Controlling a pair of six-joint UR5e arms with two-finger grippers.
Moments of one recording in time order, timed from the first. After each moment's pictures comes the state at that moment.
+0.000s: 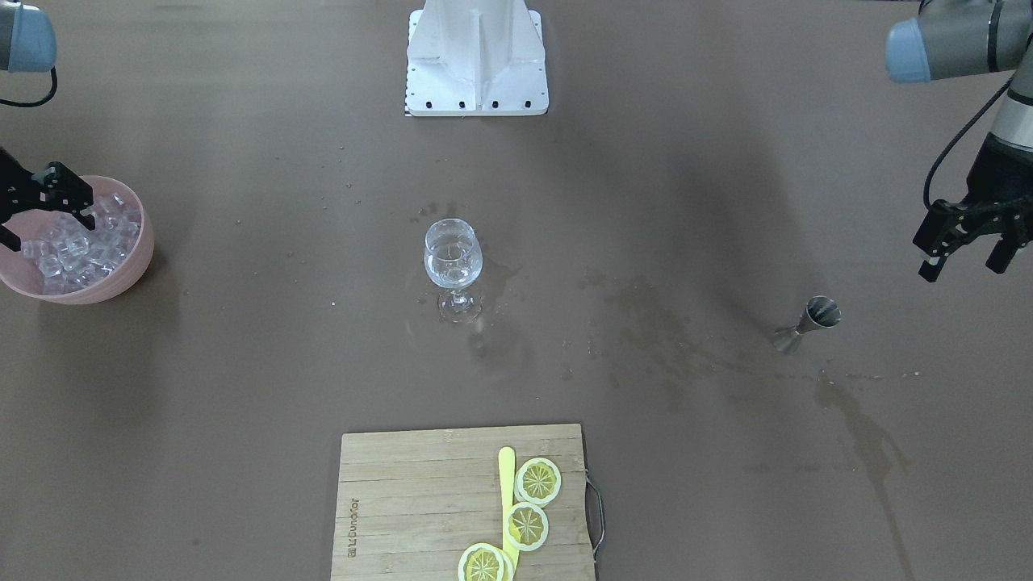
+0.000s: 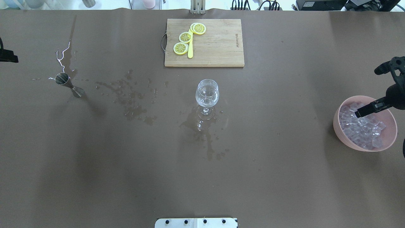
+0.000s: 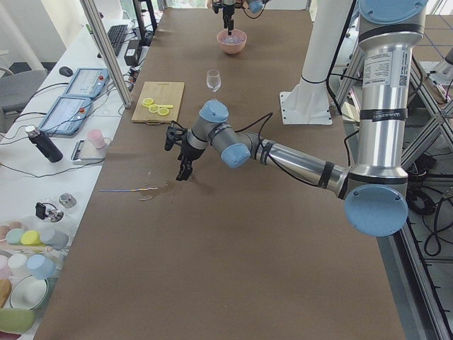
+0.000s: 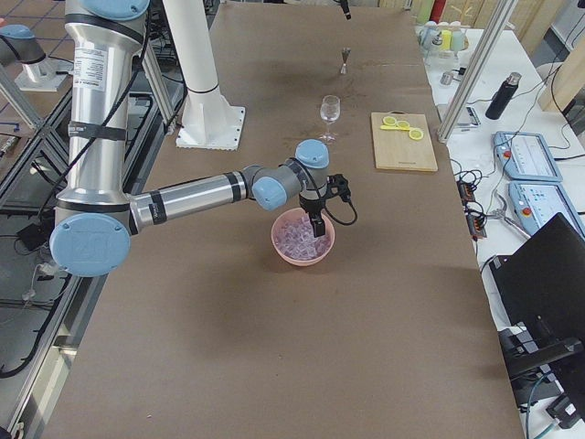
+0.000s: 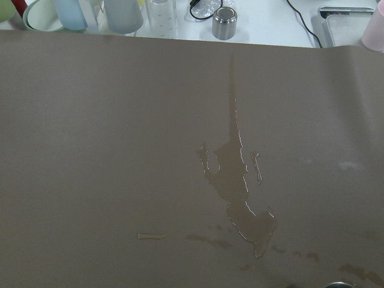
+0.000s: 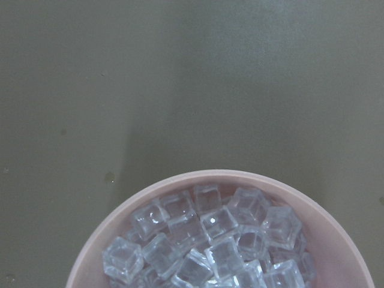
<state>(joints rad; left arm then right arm) -1.18 -1.58 -1.87 -2.05 -2.00 -0.89 1.04 -1.68 1.90 -1.26 2.19 0.40</state>
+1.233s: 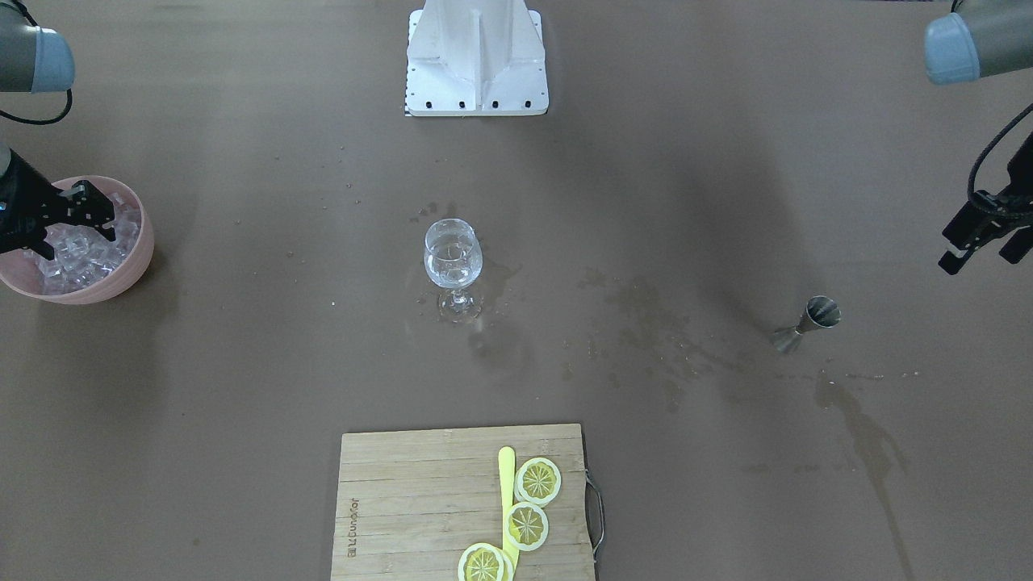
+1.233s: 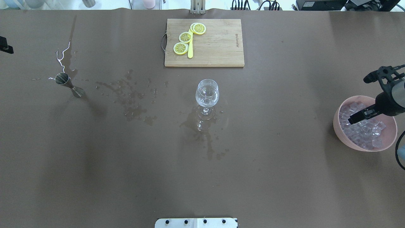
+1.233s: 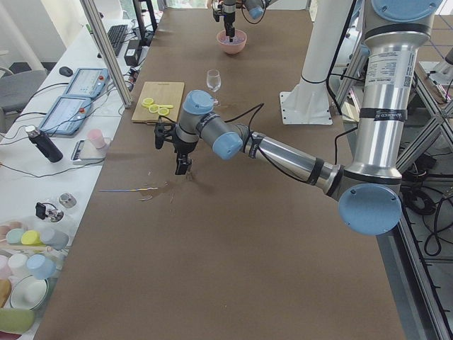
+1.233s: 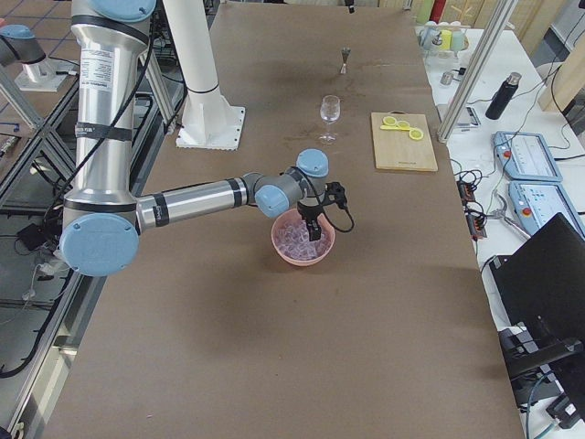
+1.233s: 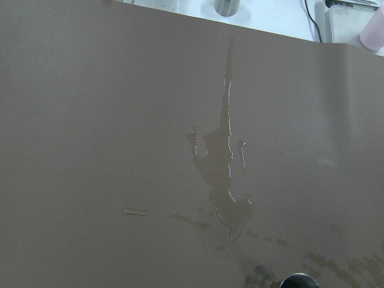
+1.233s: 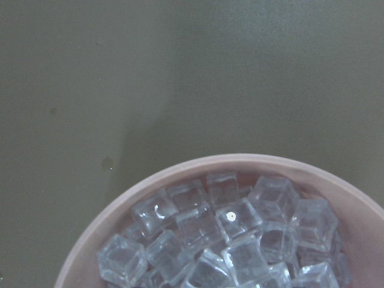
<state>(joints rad) -1.25 -1.65 -1.87 -1.91 -2.13 -0.89 0.99 -1.67 1.85 -1.23 2.20 0.43</state>
